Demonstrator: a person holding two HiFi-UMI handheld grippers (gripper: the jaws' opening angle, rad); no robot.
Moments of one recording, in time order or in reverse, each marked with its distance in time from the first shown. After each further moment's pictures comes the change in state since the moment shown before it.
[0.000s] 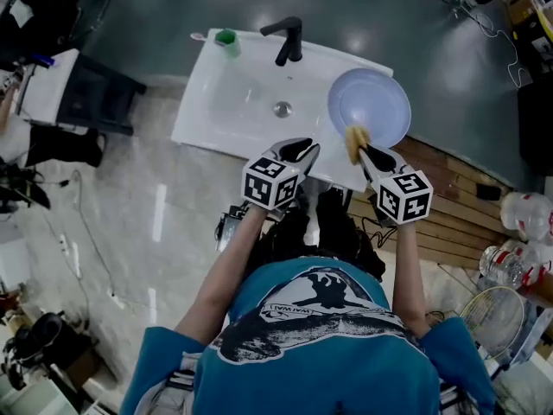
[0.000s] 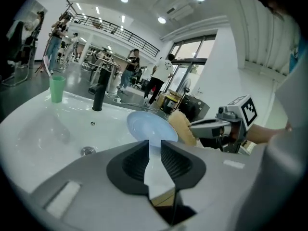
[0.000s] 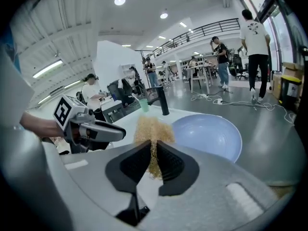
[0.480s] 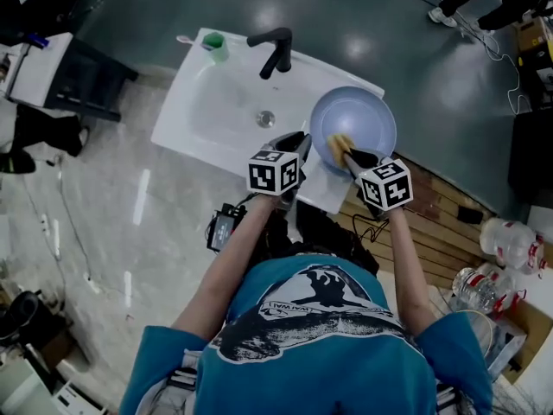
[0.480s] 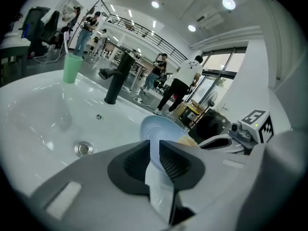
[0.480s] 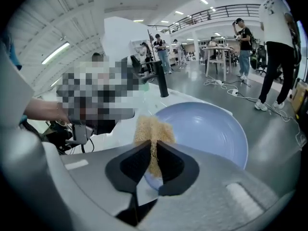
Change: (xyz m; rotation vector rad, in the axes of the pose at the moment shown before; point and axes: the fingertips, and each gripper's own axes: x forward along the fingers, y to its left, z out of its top) left arm 0.087 0.049 0.025 -0.270 -0.079 0.204; right arm 0.052 -0.076 -0.011 -0.142 0.284 0.116
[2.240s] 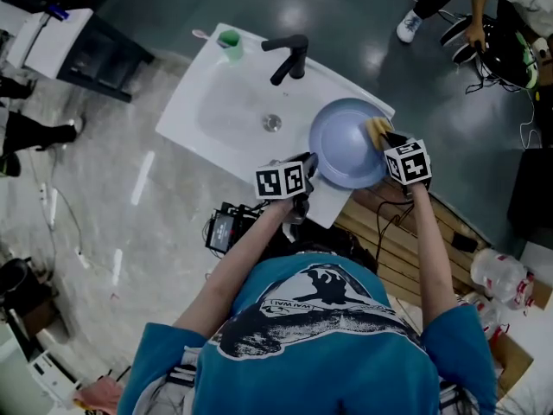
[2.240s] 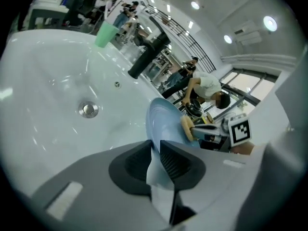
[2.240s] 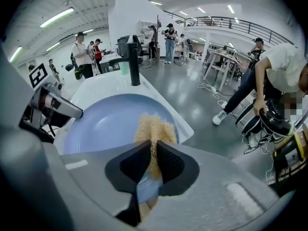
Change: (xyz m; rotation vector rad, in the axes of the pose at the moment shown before) left arm 0.031 0.013 -0.055 -0.378 0.039 0.084; right arm 0.022 -0.152 0.022 -0.244 0.164 -0.189
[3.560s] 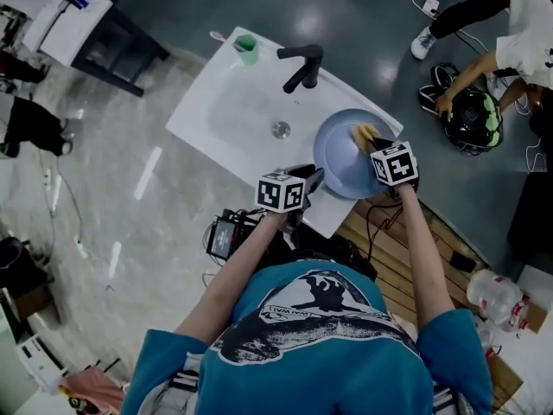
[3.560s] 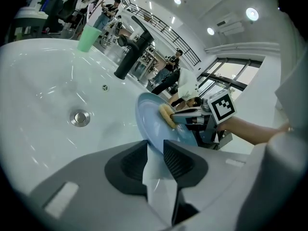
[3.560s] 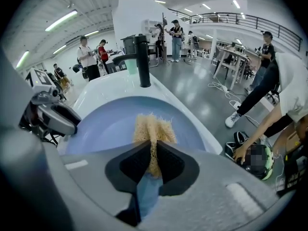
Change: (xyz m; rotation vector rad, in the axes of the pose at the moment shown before) left arm -0.005 -0.005 -0.005 0.169 0.034 -0.083; right arm 0.039 0.034 0.035 -0.029 0.007 0.100
